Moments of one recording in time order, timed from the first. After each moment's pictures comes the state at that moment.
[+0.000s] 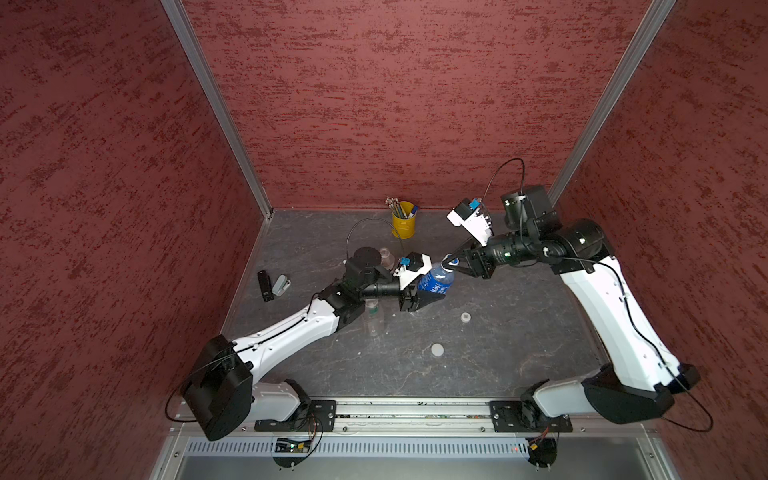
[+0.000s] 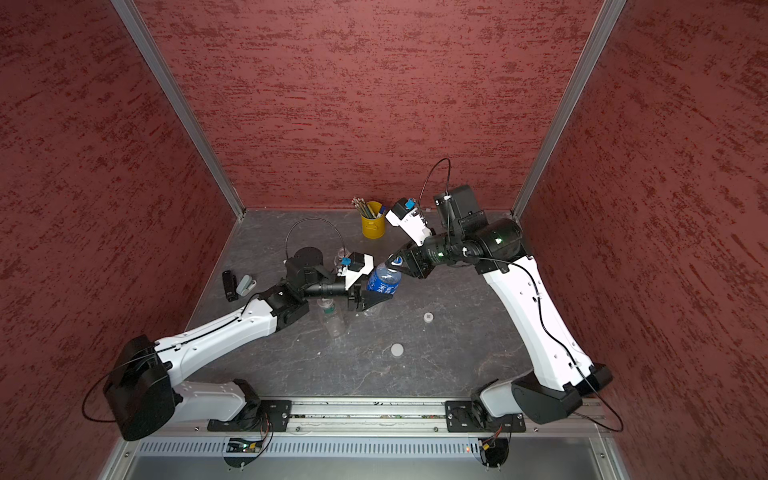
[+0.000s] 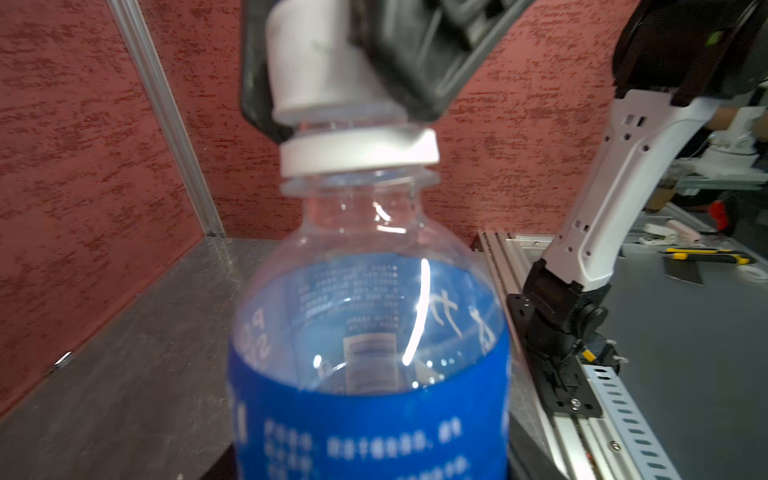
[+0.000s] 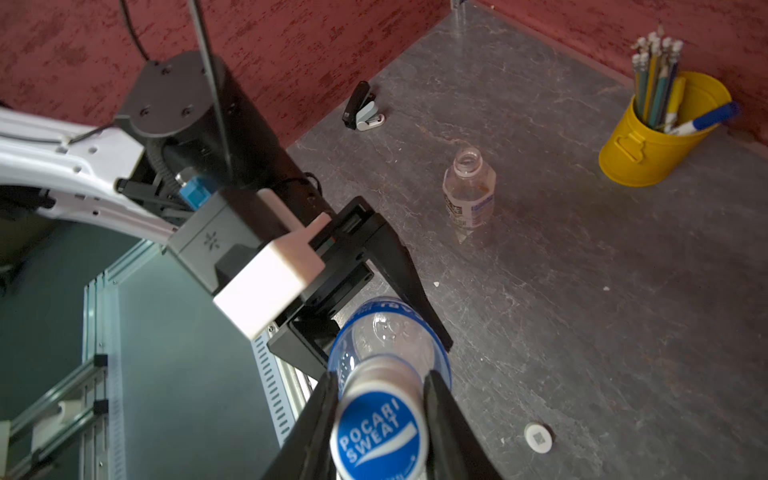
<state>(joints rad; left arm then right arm) -0.75 1.32 0.91 0.26 0.65 0.16 0.50 1.41 1.89 -1.27 -0.56 -0.06</state>
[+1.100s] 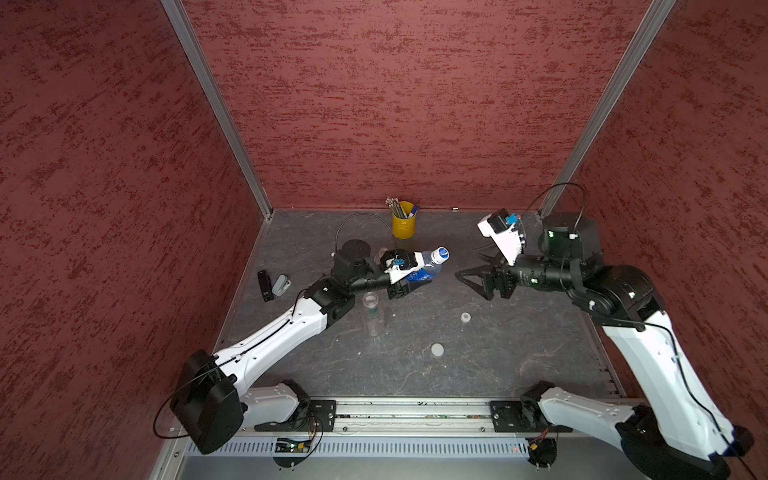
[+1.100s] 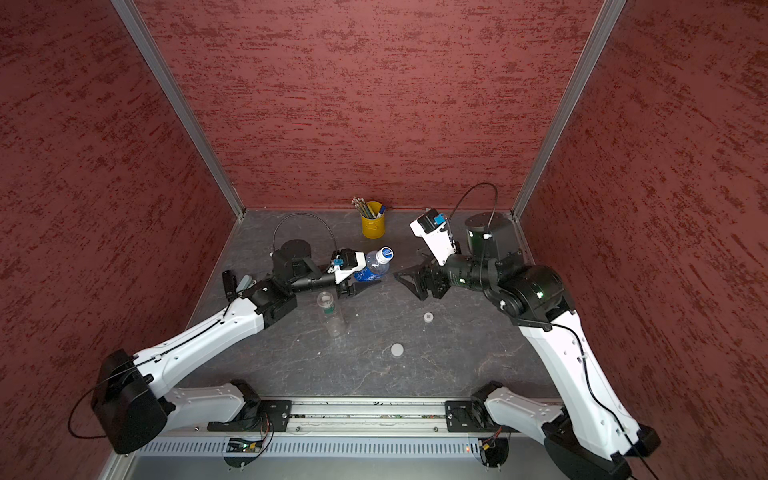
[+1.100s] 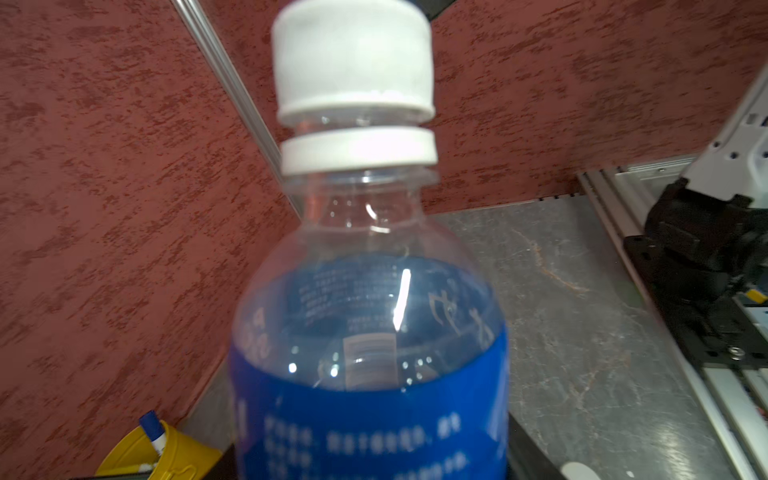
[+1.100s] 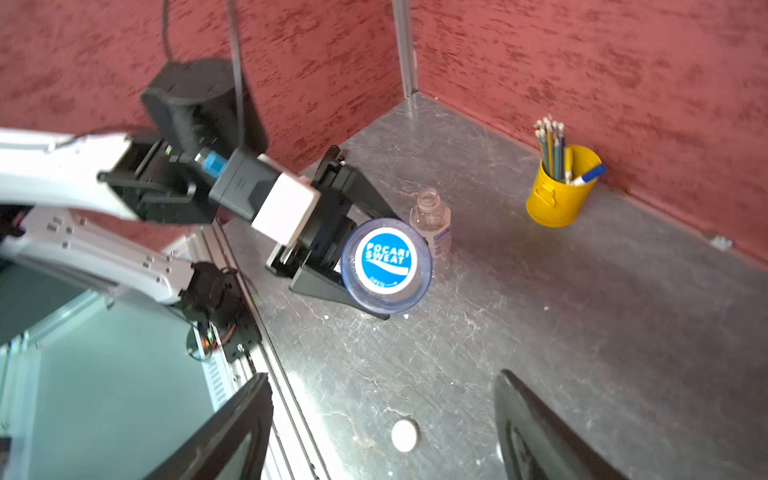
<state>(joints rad) -0.65 1.25 0.98 0.04 0.65 0.45 0.51 1.11 1.63 -1.06 -0.49 -0.16</state>
